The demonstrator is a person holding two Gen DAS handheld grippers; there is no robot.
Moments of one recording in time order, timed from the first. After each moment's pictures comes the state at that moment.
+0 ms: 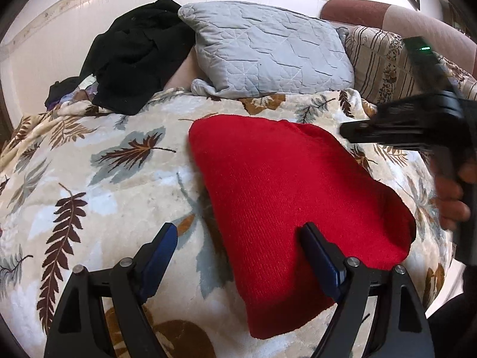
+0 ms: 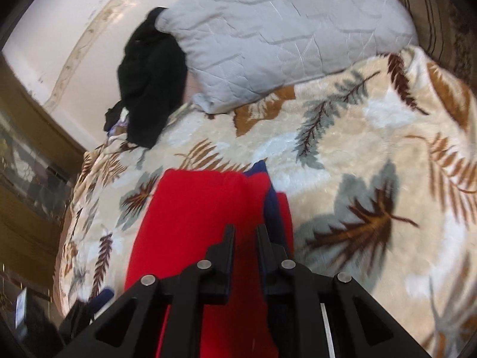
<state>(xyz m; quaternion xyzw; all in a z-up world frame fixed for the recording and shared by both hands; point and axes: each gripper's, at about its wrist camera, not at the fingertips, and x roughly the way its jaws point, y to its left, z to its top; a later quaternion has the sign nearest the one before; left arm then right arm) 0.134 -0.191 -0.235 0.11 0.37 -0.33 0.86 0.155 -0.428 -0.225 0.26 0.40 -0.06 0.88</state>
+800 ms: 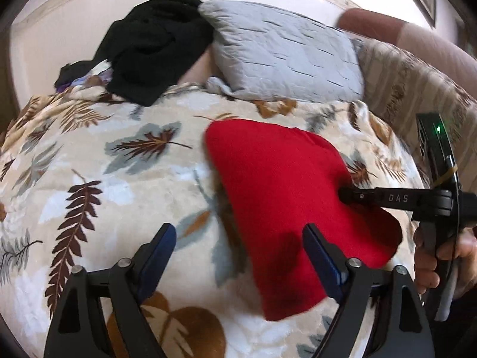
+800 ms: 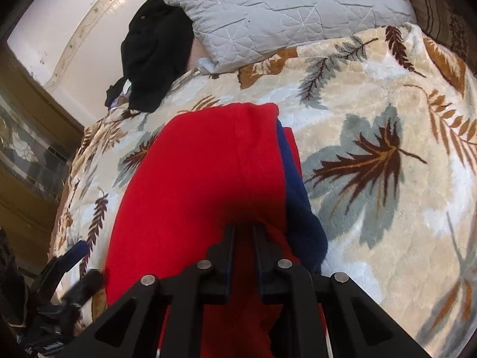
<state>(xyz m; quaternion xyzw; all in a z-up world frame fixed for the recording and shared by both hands) 0.147 -0.169 -0.220 0.07 0.40 -0.31 0.86 0.147 -0.404 -0.274 0.26 0.44 -0.05 0.86</state>
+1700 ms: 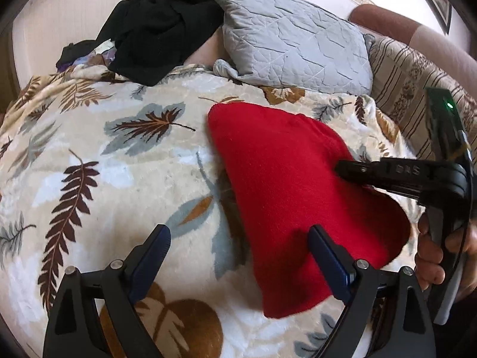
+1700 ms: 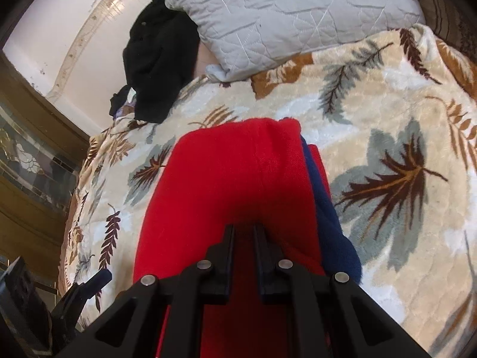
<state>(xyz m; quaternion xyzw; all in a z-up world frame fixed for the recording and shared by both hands) 0.151 -0.167 -0.223 0.05 0.44 -0.31 0.84 0.155 -0.392 -0.250 0.27 0.42 -0.04 0.86</state>
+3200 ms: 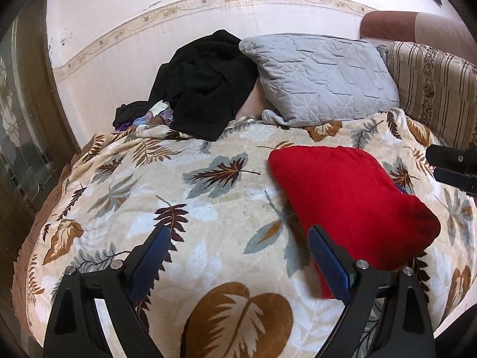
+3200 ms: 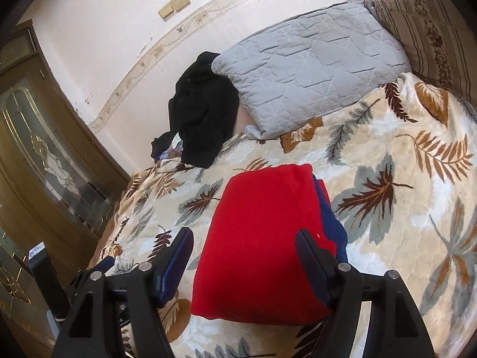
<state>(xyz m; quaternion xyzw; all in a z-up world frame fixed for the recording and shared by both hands) 0.111 -0.130 -0.179 0.14 0.30 -0.20 0.92 0.065 -0.365 -0.191 0.28 0.29 -0.02 0.92</state>
